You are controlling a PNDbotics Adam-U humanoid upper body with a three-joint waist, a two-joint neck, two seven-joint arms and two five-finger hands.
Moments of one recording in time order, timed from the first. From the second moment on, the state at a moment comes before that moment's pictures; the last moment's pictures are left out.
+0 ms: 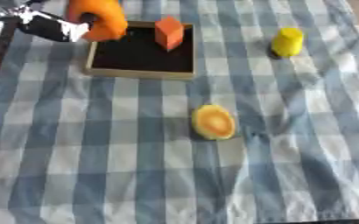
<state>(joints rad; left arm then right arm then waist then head) -0.98 0.46 -0.17 -1.27 -0.79 -0.37 -0.42 -0.05 -0.40 -0.26 -1.98 -0.11 -0.32 0.32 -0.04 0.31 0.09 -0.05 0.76</state>
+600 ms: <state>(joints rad) -1.02 0.34 -0.10 -1.01 -0.97 -0.39 -0.29 -0.06 -0.40 -0.26 -1.98 -0.12 -0.33 0.33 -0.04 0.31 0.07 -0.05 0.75</state>
